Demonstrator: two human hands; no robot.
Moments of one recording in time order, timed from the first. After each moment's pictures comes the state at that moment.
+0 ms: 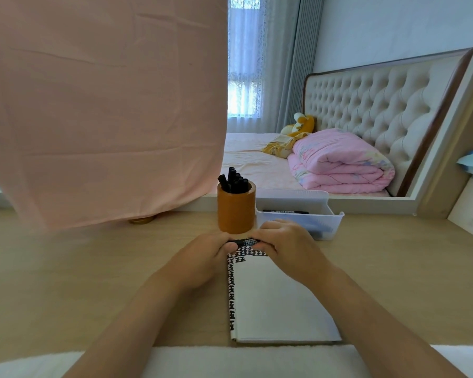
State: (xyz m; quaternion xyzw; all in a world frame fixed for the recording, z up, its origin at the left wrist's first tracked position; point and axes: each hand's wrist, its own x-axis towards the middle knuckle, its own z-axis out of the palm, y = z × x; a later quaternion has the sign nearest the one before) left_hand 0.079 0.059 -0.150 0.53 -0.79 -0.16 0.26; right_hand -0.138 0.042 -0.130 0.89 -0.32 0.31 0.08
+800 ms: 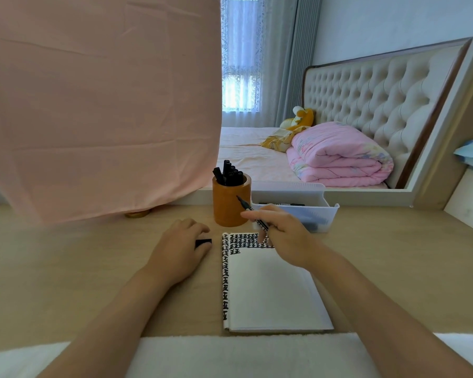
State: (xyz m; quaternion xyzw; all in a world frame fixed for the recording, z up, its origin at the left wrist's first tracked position) left_hand 0.105 0.056 -0.170 0.62 -0.74 0.01 0.24; right_hand -0.145 0.031 -0.133 0.81 -0.39 0.34 -0.29
